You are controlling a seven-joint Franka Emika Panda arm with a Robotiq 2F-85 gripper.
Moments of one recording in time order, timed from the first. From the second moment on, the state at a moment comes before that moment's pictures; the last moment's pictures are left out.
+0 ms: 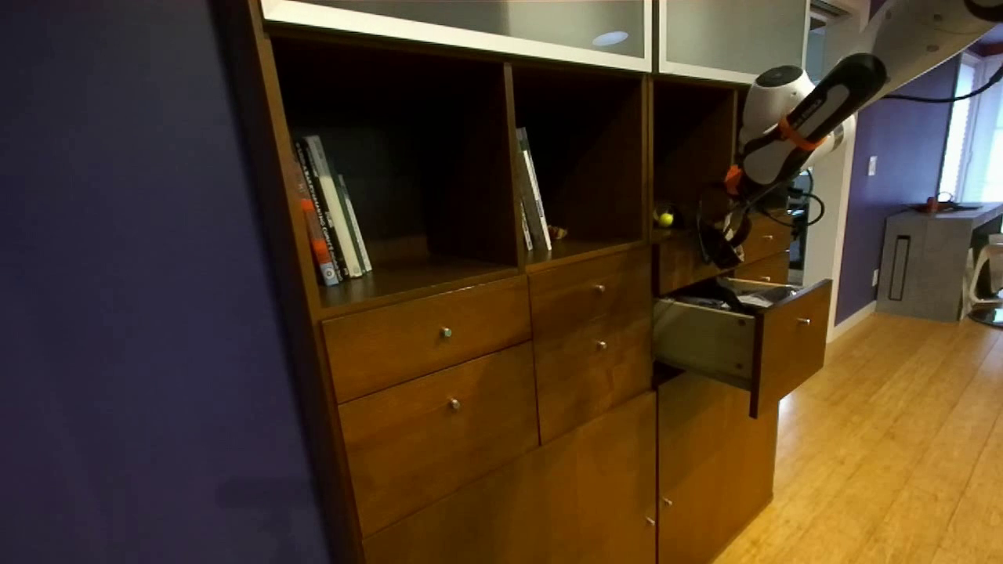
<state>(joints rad) -0.11 0.16 -0.37 -1.88 -0.51 2.75 1.15</state>
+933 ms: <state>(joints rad) -0.10 0.06 -0.49 -1.74 -1.19 3.21 1.86</state>
